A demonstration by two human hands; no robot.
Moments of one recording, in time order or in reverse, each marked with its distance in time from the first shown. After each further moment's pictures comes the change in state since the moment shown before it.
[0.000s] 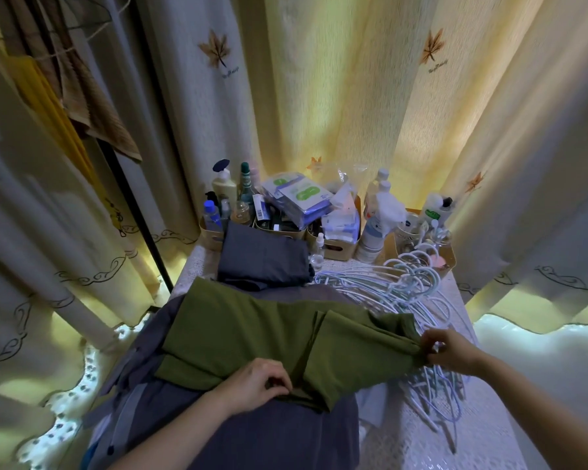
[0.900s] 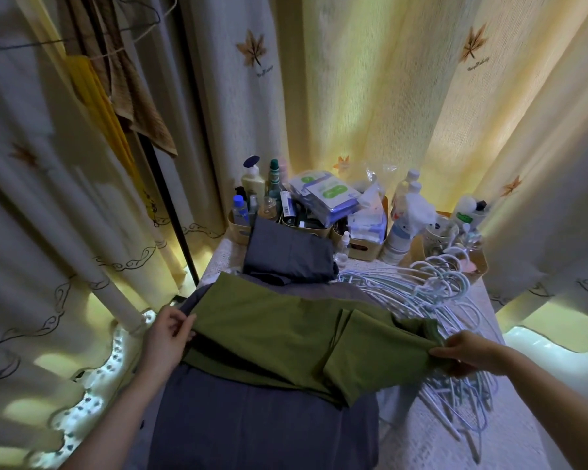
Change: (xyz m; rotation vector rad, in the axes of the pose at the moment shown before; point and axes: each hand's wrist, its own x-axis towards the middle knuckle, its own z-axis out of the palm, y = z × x) left_hand -0.097 -0.055 -0.090 -0.306 1.013 -0.625; right_hand 0.015 -0.026 -0.003 0.364 -0.168 0.310
